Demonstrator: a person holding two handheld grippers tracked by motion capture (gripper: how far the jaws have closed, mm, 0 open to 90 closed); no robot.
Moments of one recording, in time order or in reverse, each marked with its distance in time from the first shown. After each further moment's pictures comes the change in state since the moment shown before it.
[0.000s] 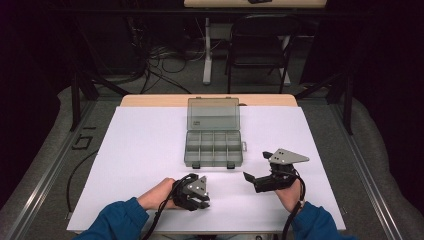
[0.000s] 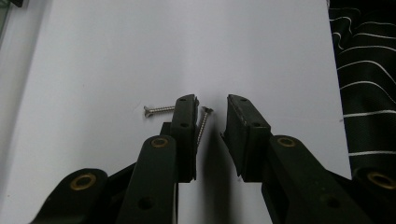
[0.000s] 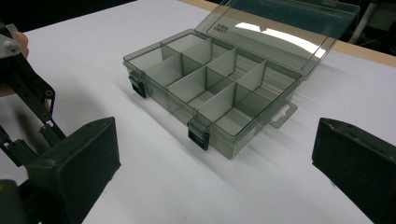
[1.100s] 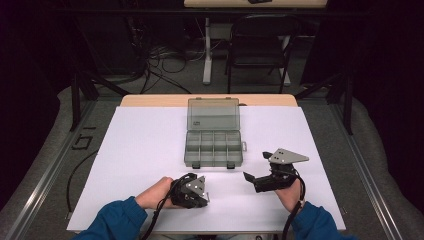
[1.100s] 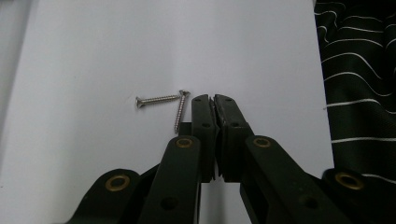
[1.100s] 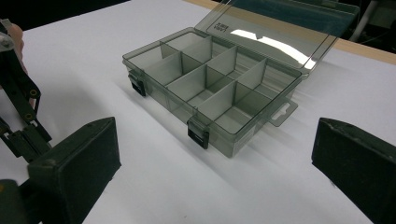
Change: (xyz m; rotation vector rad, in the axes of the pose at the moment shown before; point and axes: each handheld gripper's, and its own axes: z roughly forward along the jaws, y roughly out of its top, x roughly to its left) left arm 0.002 -0.001 -0.009 0.024 -0.030 -0.010; right arm -0.001 0.000 0.000 0.010 0.002 0.007
